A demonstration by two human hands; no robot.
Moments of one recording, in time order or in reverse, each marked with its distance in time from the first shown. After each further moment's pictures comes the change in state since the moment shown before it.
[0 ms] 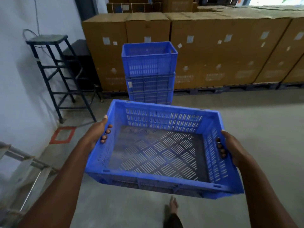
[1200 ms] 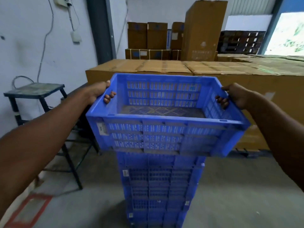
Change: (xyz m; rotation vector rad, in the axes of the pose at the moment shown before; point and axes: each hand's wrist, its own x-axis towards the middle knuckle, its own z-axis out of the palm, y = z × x) left_hand 0.644 0.529 0.023 -0.014 -0.066 0.109; right_hand 0.562 -0.691 0.239 -0.079 -0.341 -0.133
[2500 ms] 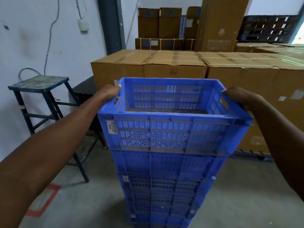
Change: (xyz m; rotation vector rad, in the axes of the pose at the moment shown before) left_hand 0.125 -0.015 0.016 0.352 0.304 0.095; right_hand 0.136 -0.020 0.000 -0.601 0.246 -0.217
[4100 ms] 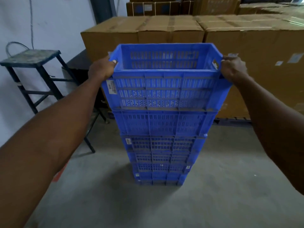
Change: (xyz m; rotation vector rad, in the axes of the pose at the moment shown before) left_hand -0.064 -0.025 0.007 0.515 0.230 0.169; right_hand -0.088 0.034 0.028 -0.162 0.344 -0.174
